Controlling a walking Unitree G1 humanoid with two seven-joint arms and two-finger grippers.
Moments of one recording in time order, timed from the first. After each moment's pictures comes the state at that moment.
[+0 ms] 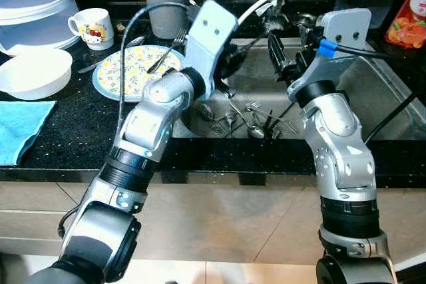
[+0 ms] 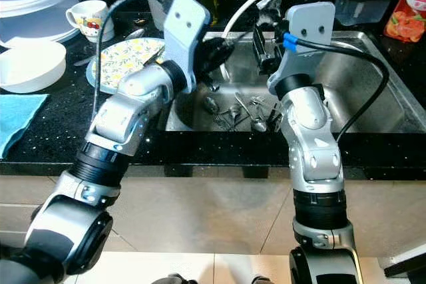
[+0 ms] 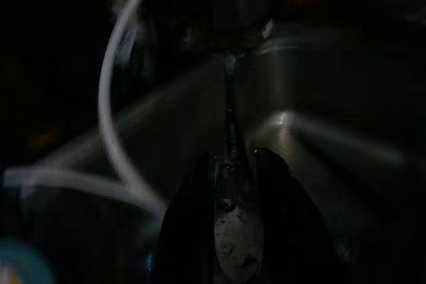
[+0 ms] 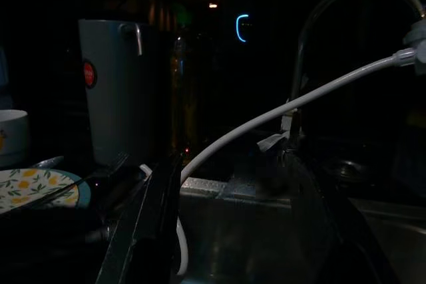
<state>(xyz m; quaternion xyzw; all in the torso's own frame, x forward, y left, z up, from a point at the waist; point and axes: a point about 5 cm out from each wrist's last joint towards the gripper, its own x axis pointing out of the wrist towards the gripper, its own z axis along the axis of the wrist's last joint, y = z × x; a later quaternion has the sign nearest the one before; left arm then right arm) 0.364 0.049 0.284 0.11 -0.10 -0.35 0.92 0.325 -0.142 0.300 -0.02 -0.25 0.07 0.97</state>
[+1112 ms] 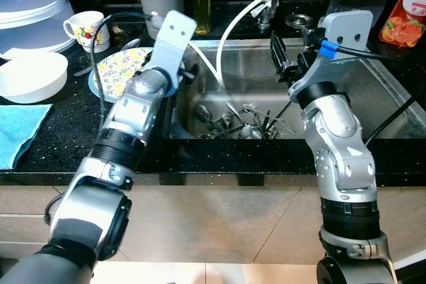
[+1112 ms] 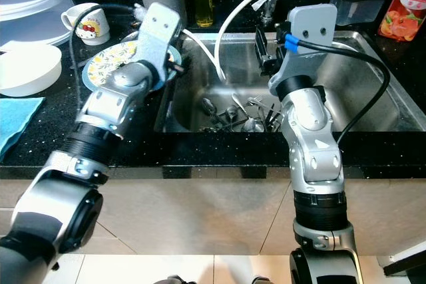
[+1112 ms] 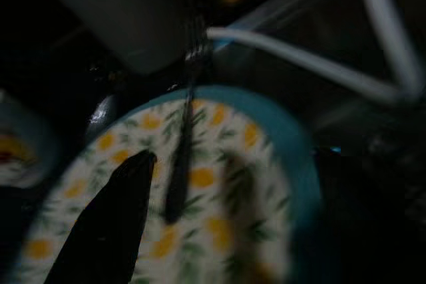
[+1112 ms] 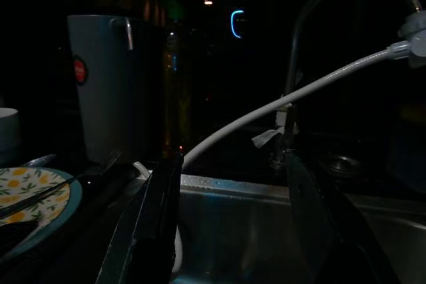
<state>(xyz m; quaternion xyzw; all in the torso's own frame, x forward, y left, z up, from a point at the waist) 0.404 0.122 0.269 0.25 0.01 -0.09 0.96 0.324 -0.143 0.299 -0.02 -0.25 0.07 0.97</state>
